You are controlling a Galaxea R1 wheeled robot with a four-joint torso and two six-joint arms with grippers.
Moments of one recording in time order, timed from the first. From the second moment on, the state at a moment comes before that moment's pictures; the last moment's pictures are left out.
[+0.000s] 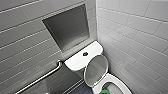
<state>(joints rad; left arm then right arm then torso) 1.49 3.01 -2.55 -0.01 -0.07 0.05 -0.85 2.87 -2.11 1.46 0.39 -0.98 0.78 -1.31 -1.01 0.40</state>
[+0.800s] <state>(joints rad) 1.49 3.01 -2.55 -0.01 -0.07 0.05 -0.88 2.76 -2.00 1.39 0.34 -0.98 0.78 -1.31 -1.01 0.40</state>
